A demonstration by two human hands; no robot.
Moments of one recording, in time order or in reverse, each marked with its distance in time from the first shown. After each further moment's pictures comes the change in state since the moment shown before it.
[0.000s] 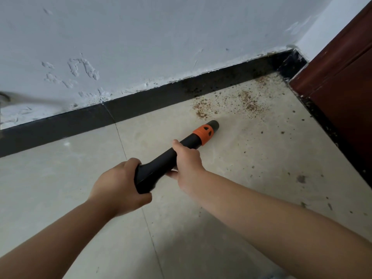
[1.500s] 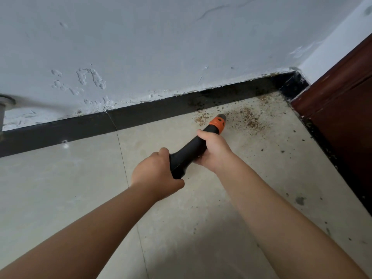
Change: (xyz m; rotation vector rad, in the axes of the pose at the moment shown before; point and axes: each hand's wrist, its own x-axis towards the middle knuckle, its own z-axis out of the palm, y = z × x) left_hand 0.043 0.061 0.010 -0.054 0.072 0.001; right_hand 0.021 -0.071 -0.023 -0.001 -0.029 -0.074
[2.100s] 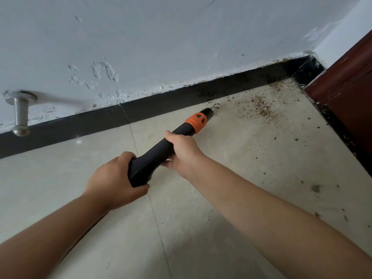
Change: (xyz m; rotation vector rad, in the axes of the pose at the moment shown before) left_hand -0.043 -0.084 -0.035 0.028 0.029 -0.037; right_hand -0.018 0.054 0.059 -0.093 -0.149 0.094
